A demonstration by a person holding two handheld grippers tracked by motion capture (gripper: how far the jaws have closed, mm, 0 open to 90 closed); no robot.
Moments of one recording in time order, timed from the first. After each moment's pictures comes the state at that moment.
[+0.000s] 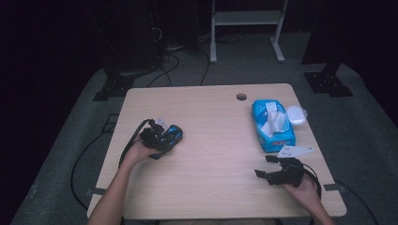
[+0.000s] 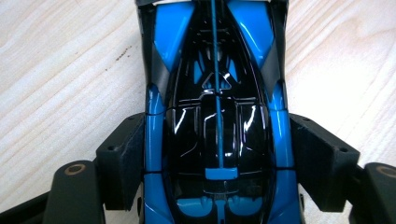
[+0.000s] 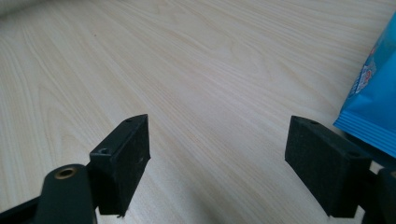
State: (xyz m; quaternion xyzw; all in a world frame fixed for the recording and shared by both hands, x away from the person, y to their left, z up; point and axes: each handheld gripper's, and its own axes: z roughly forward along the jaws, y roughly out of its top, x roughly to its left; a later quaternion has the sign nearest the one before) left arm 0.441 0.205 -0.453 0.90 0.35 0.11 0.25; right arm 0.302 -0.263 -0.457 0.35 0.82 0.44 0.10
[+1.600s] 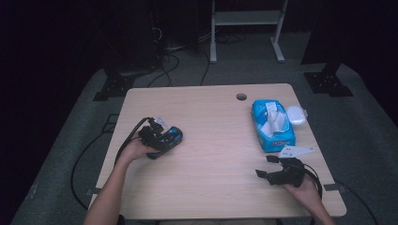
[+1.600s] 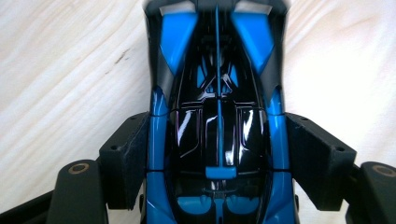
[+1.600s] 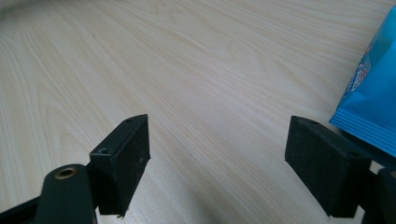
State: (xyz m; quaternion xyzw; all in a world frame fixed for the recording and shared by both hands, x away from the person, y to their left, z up) left arm 0.439 0.202 -0.445 0.92 0.31 0.11 0.21; right arm 0.302 -0.265 -0.457 0.35 0.82 0.44 0.10
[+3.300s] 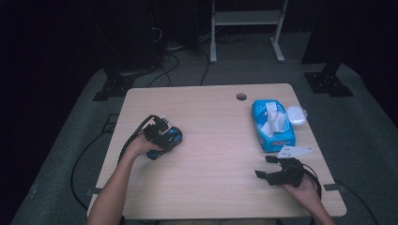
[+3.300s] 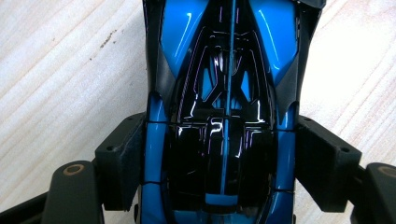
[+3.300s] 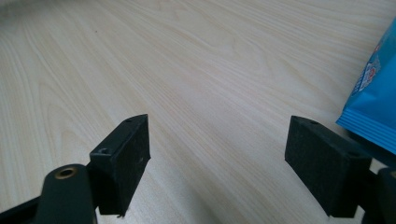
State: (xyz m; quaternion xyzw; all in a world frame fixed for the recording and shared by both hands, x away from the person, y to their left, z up) left arm 0.460 0.187 -0.445 0.93 0.35 0.05 0.14; right arm 0.302 -0.263 -0.458 0.35 0.83 0.43 0.10
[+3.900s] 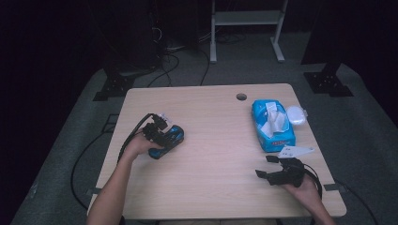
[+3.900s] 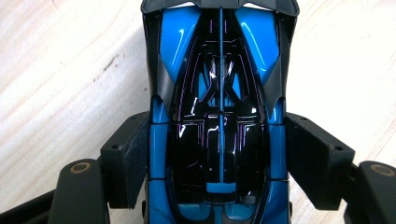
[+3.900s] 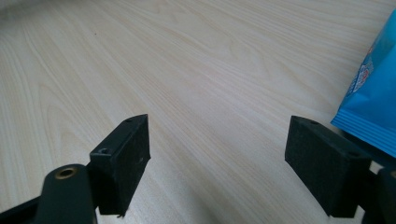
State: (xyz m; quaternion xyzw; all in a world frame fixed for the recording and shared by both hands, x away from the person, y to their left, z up) left arm 0.456 0.191 -0.437 0.91 0.34 0.06 0.21; right arm 0.302 -0.265 -0.456 0.35 0.82 0.44 0.10
